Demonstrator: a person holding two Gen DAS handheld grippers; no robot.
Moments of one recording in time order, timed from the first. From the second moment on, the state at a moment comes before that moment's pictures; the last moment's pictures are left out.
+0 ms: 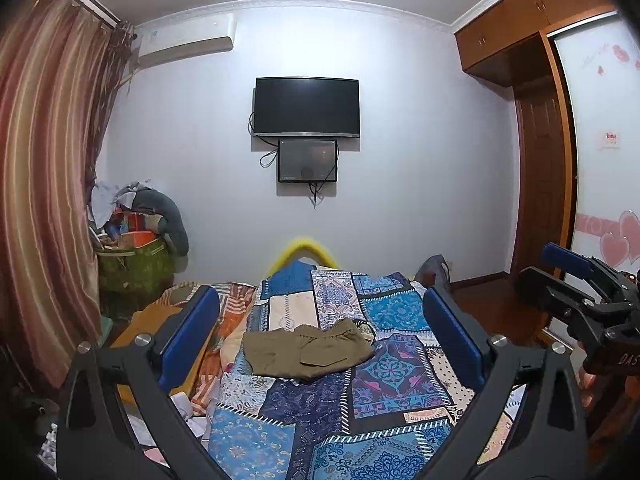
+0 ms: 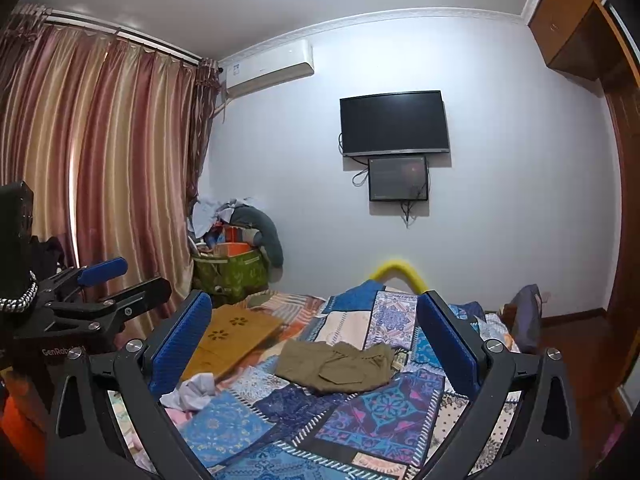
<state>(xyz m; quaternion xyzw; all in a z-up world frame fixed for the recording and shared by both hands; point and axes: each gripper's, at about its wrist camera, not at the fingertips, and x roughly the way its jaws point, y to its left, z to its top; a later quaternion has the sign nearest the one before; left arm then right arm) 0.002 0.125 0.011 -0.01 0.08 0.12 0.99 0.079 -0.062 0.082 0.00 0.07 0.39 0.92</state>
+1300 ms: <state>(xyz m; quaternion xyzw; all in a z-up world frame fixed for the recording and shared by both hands) 0.008 0.124 0.007 -0.02 0.09 0.10 0.99 0.083 -0.070 0.078 0.01 0.09 0.38 0.92</state>
